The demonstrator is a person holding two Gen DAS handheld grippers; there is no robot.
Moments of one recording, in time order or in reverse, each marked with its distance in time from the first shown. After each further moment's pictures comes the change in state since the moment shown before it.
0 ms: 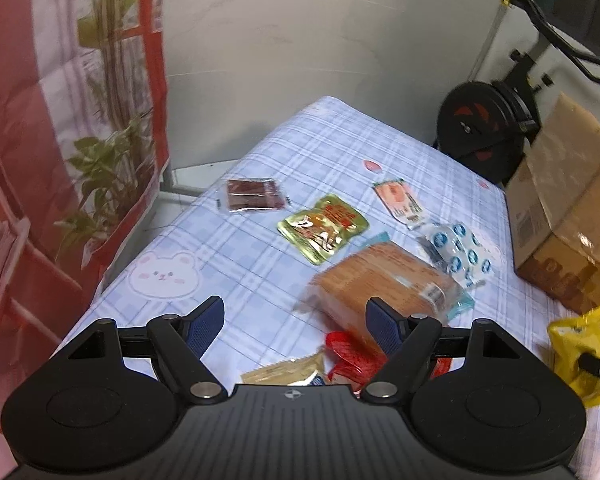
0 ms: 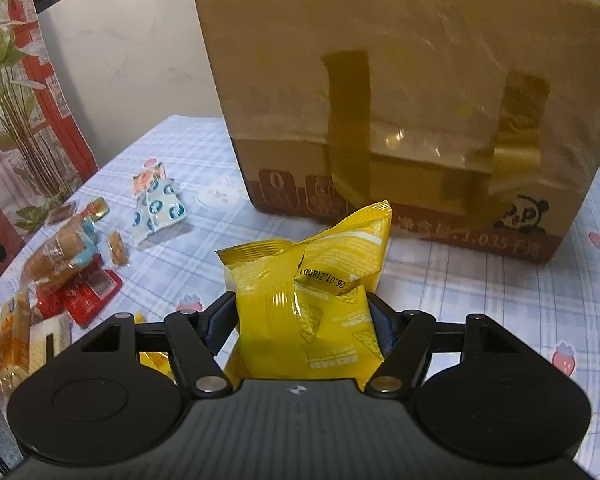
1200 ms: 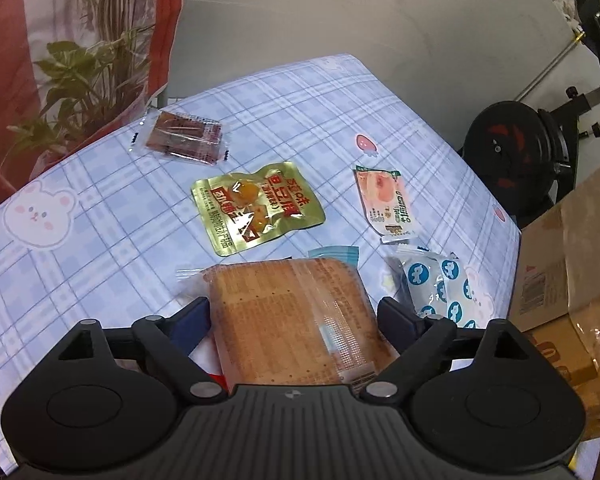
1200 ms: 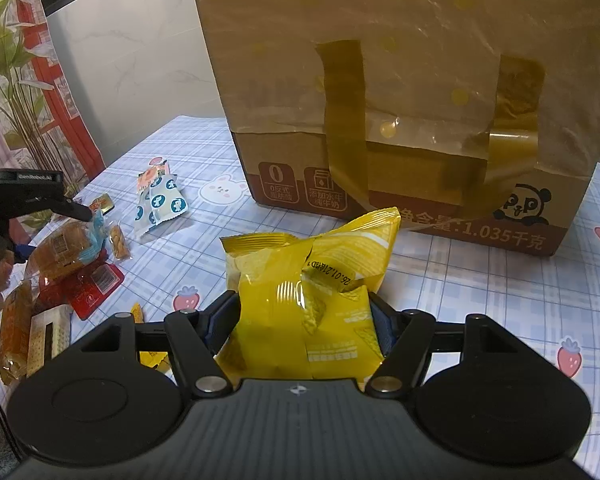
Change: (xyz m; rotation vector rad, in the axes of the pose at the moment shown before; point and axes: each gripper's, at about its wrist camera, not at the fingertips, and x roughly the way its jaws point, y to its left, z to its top) left arm 0.094 -0.058 0.017 -0.263 0.116 -0.021; right arm -0.001 -0.004 -0.007 -0.009 -0.007 0.025
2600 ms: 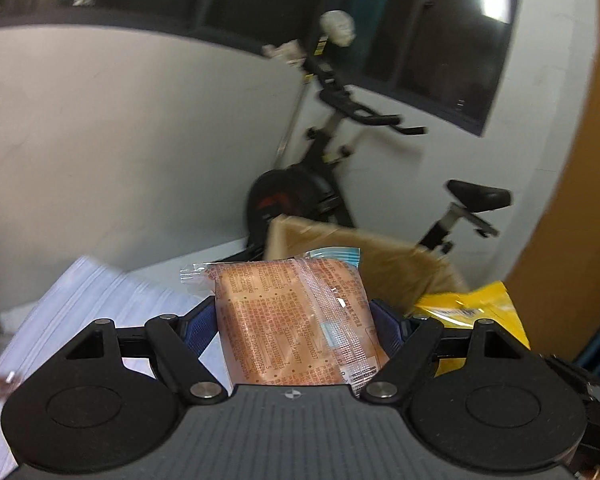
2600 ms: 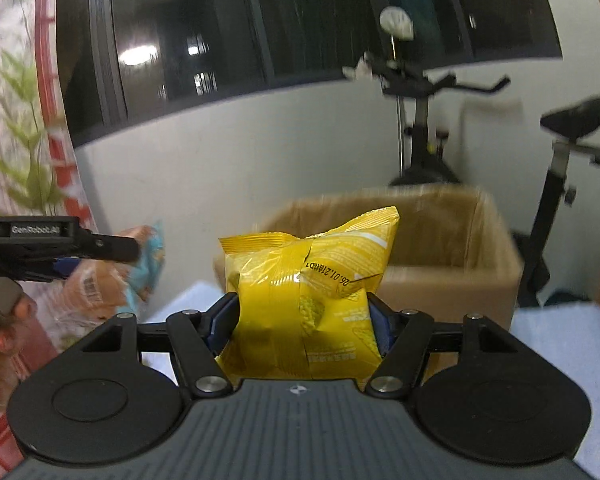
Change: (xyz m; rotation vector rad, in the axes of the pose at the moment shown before) left arm -0.180 -0.204 0.000 0.537 -0.346 -0.466; right arm -0.144 -0.029 0.111 0.011 -0.415 0.041
